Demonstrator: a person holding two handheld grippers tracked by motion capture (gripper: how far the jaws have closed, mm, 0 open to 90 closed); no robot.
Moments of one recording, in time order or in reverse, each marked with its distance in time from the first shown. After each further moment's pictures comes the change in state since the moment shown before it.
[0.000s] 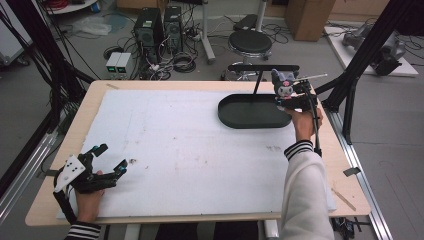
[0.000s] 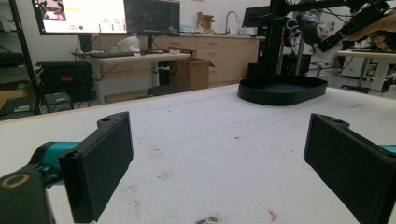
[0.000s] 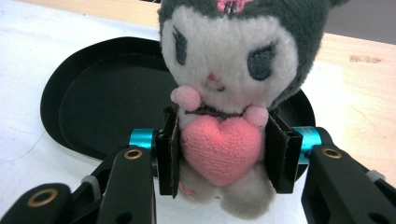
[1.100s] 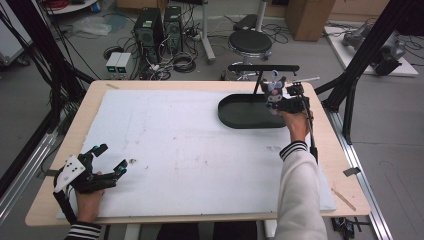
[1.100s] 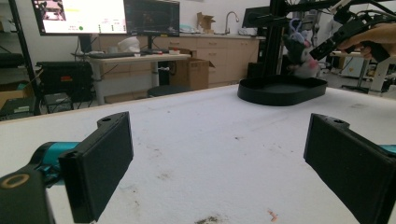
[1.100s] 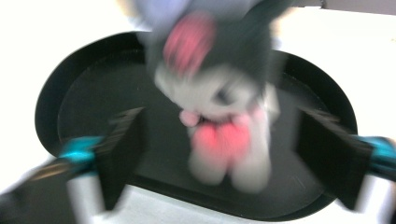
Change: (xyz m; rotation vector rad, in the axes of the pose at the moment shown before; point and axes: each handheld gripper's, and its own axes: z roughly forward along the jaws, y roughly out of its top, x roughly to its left) left arm 0.000 0.000 0.000 -0.003 -0.001 0.001; right arm 0.000 -0.005 0.031 0.016 0.048 0.069
